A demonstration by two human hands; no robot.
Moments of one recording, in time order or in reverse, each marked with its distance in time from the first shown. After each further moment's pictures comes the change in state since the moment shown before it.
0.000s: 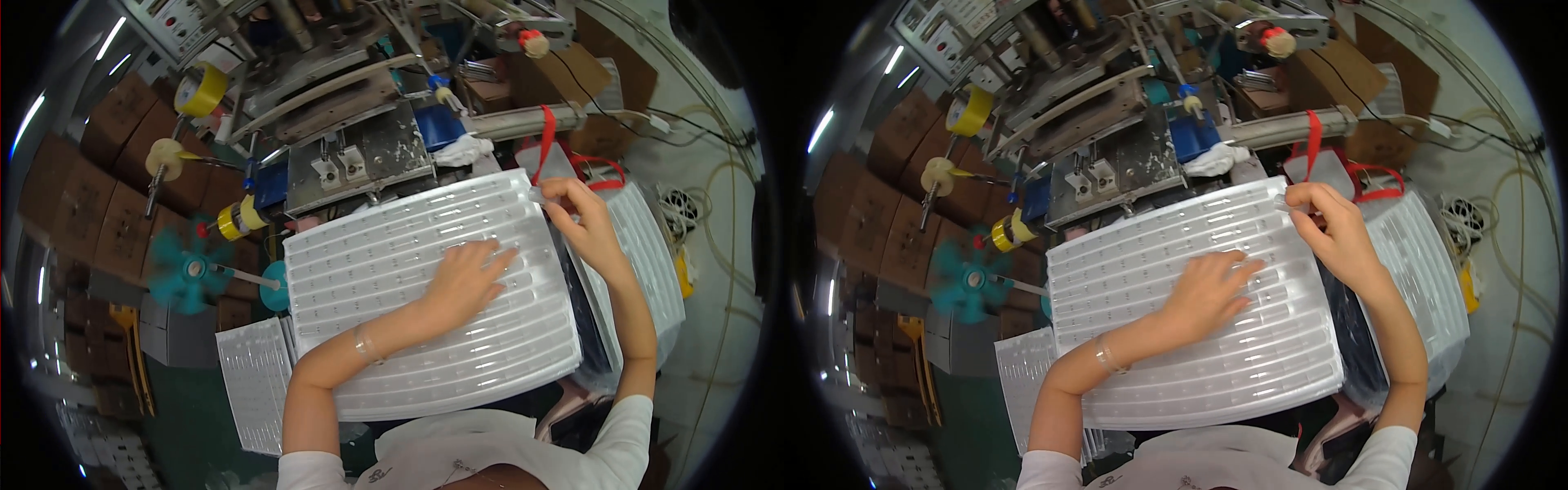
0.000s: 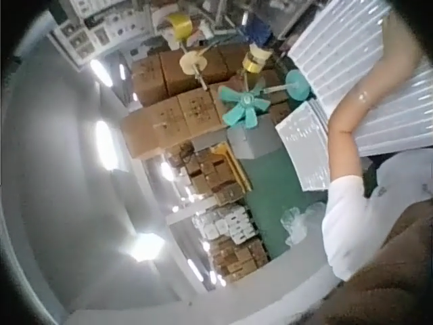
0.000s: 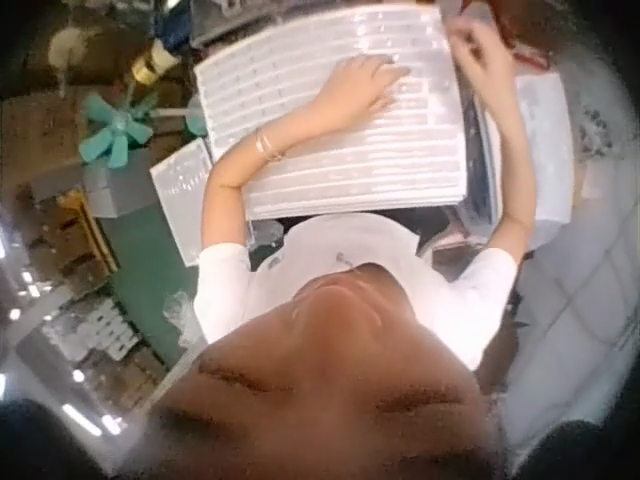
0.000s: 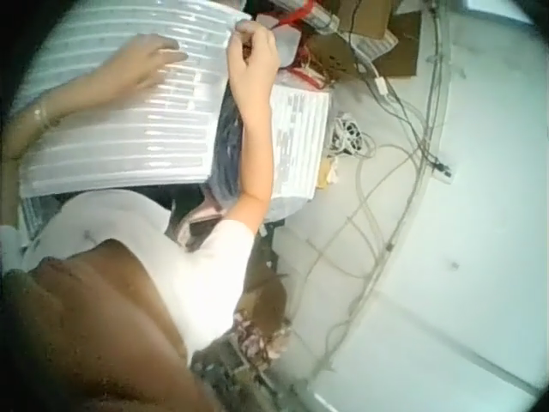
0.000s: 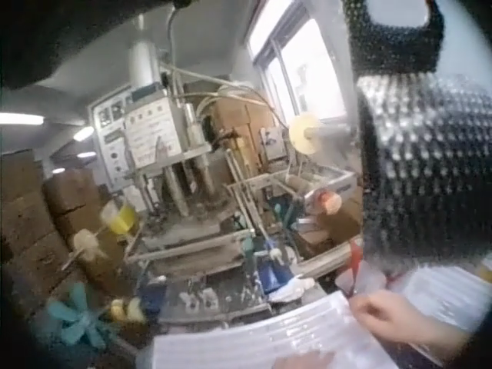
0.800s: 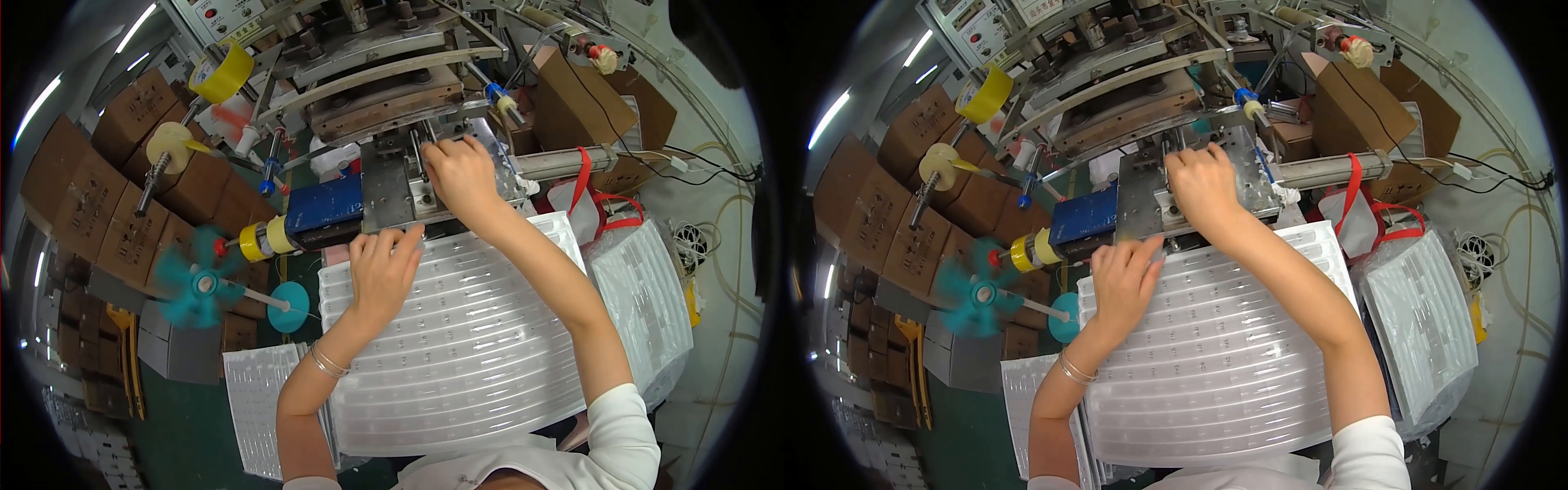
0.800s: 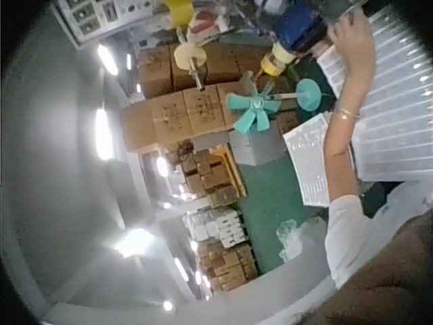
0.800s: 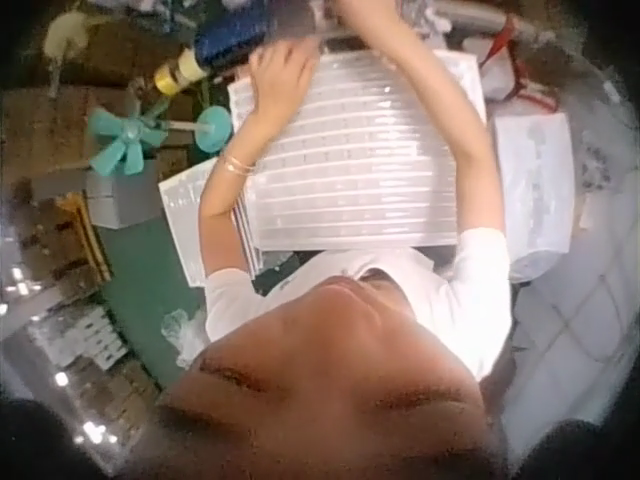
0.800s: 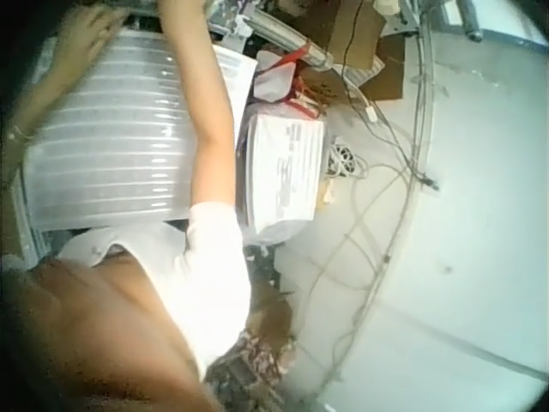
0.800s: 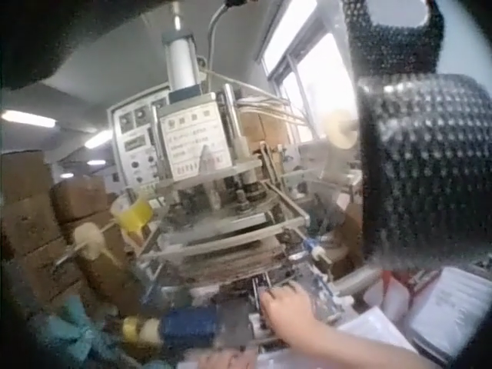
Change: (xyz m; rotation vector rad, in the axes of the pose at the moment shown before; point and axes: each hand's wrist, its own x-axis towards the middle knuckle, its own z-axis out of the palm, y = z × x) left_hand -0.054 -0.108 -0.102 0.428 0.457 -0.152; right_hand 0.172 -0.037 0.194 -0.570 0.302 -0.486
